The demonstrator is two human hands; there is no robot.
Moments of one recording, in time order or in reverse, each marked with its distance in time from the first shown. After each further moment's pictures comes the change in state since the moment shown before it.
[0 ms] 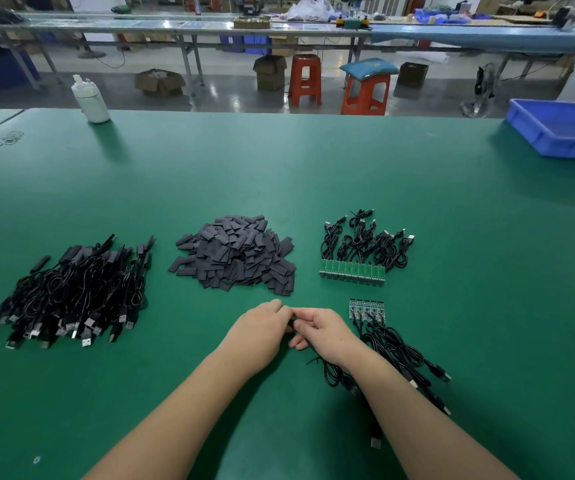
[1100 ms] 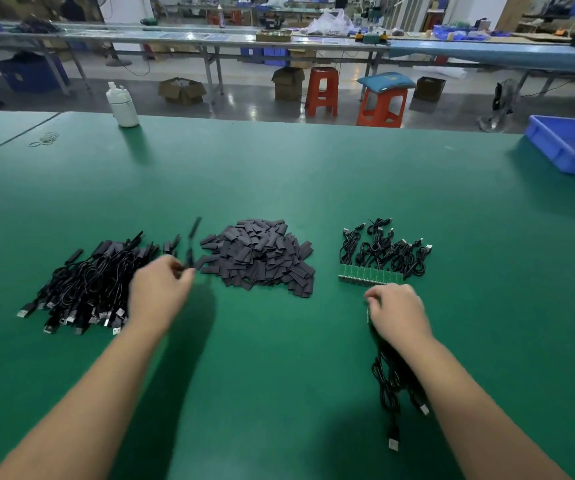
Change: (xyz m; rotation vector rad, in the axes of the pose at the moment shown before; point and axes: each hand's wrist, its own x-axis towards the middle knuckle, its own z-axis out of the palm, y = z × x) left_hand -0.056 -0.137 -0.079 -0.278 0.508 -0.786; right_hand -0.019 -0.022 -0.068 -0.972 0.517 0.039
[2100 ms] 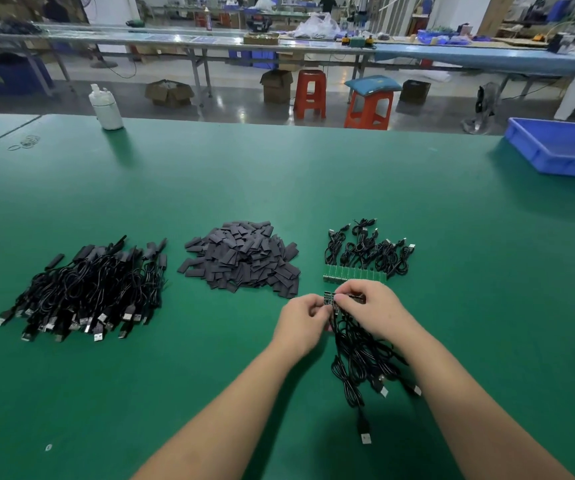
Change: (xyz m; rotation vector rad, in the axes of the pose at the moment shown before) left_hand -0.124 0.153 0.105 -0.572 -0.666 0.110; right_hand -0.005 -0.007 -0.027 0.440 -0.159 -0.118
